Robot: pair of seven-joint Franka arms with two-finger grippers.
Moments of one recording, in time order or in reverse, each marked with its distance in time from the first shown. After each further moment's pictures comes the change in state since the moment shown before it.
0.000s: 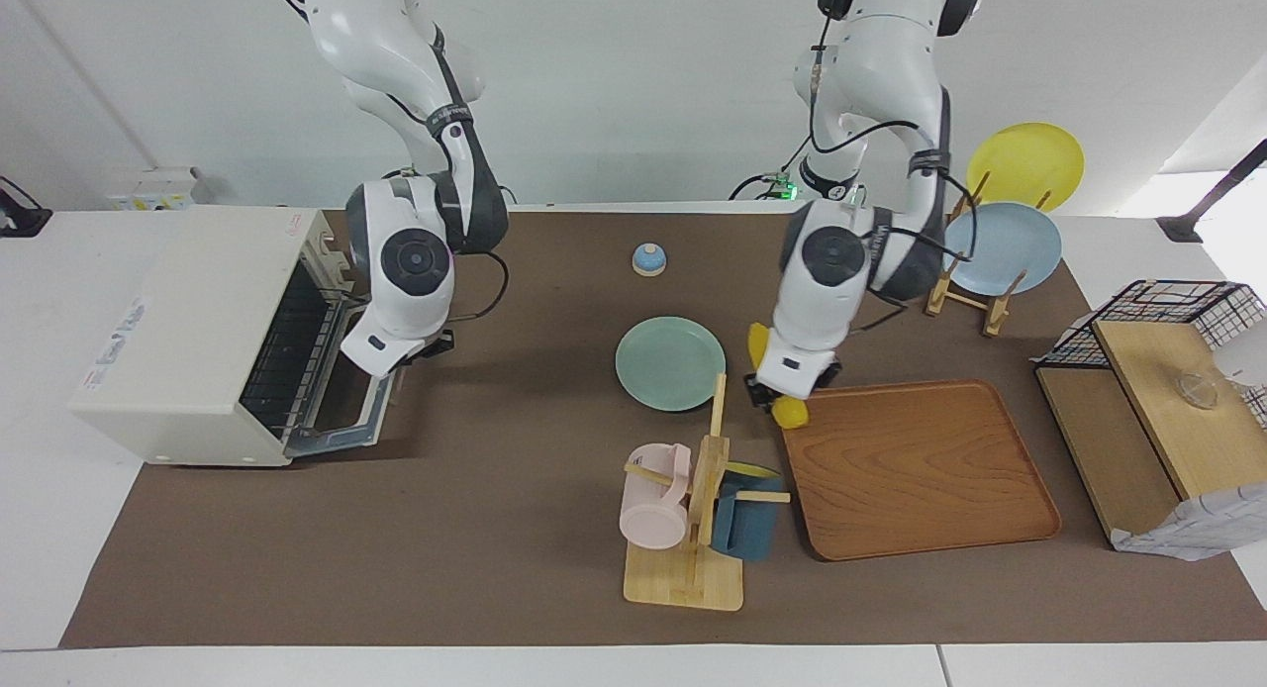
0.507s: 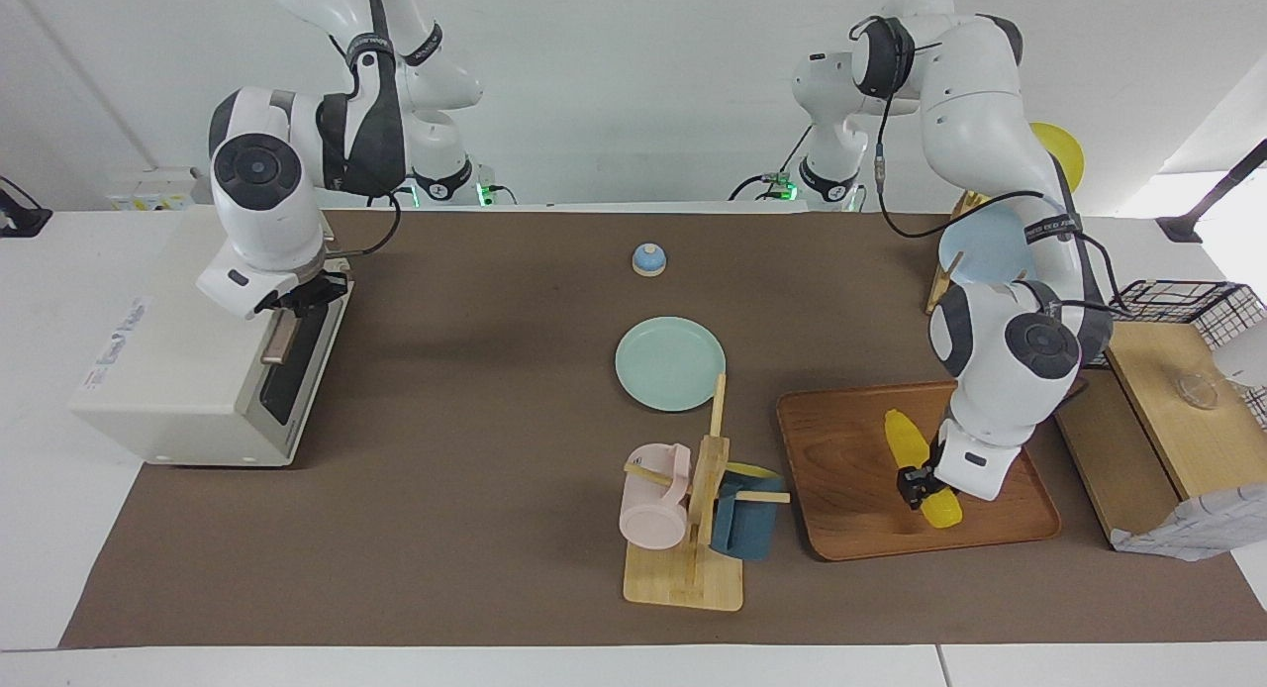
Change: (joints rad) left arm 0.188 0.304 -0.018 0.388 0.000 0.004 0.203; right arm -0.131 -0.135 -0.016 0.029 -0.017 -0.094 -0.212
